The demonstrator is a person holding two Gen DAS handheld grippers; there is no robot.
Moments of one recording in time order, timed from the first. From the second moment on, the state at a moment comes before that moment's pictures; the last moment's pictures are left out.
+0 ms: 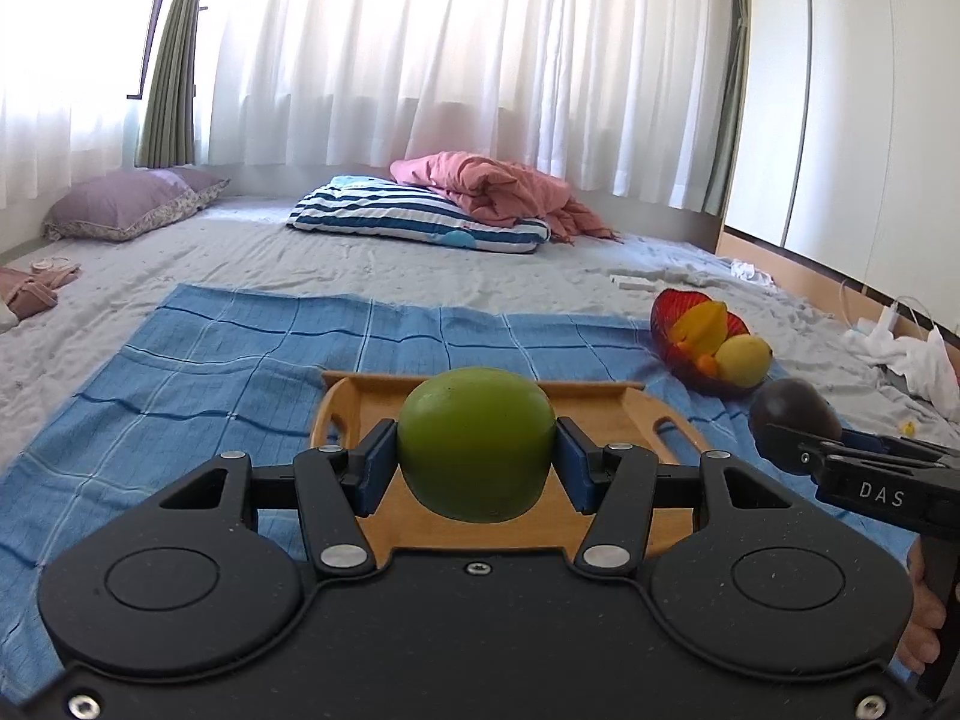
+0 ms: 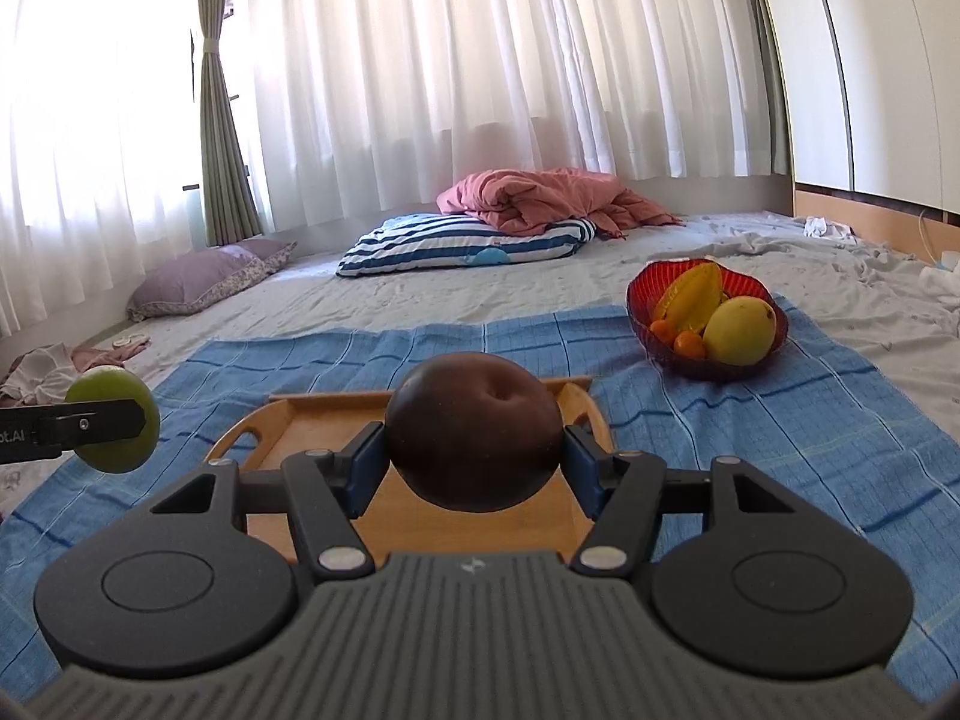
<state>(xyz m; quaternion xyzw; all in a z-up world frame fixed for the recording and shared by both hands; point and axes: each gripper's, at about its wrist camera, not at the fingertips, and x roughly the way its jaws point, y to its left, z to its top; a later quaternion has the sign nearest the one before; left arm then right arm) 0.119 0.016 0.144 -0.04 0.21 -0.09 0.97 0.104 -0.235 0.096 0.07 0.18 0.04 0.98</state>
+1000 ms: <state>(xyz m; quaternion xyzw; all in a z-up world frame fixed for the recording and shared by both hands) 0.363 -0.007 0.056 -0.08 0.35 -0.04 0.93 0.328 -0.237 0.028 0.06 0.30 0.06 0.95</state>
